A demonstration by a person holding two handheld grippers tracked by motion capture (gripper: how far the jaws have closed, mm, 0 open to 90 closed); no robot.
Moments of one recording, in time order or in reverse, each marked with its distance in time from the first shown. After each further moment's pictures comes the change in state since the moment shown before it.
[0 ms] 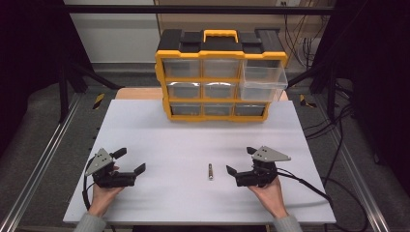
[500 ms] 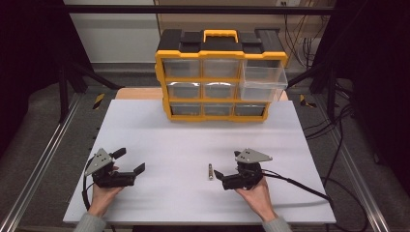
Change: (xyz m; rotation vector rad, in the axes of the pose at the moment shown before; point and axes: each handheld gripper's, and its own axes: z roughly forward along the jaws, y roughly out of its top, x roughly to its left) left arm 0.001 0.000 0.000 0.000 0.003 -0.007; right arm 0.026 0.000 0.028 0.083 0.017 -0.016
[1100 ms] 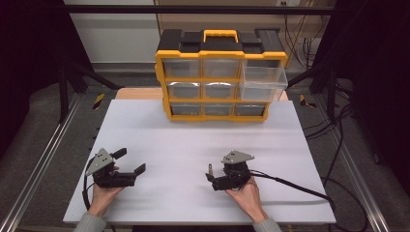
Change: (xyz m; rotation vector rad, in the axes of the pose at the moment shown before) left arm 0.000 0.000 0.001 0.008 -0.005 0.004; right arm 0.014 -0.005 0.033 0.133 -0.002 -0.015
